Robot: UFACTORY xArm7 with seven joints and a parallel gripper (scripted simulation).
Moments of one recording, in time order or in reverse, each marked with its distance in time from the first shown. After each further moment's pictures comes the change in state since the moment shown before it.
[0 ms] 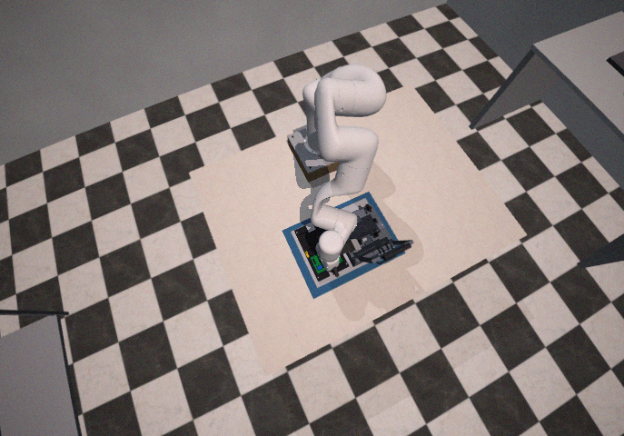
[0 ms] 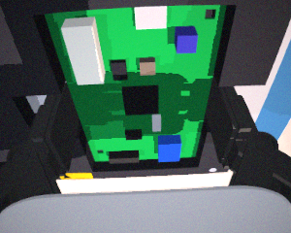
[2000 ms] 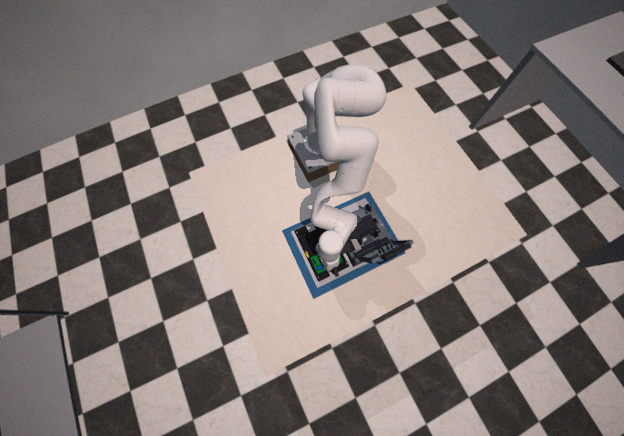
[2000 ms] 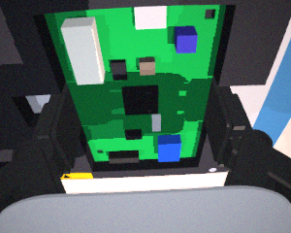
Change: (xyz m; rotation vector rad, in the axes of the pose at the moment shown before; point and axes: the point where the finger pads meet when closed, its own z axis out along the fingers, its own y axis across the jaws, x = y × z) arm 0.000 0.000 0.000 0.000 0.000 0.000
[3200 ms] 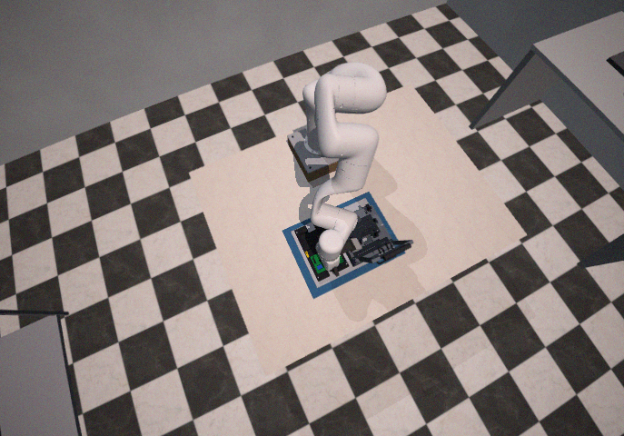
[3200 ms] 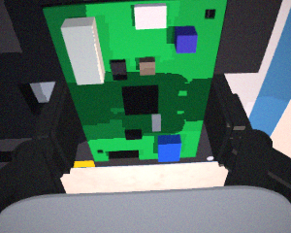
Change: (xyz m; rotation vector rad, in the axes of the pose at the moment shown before) arm 0.000 0.000 -0.010 0.001 0.000 0.000
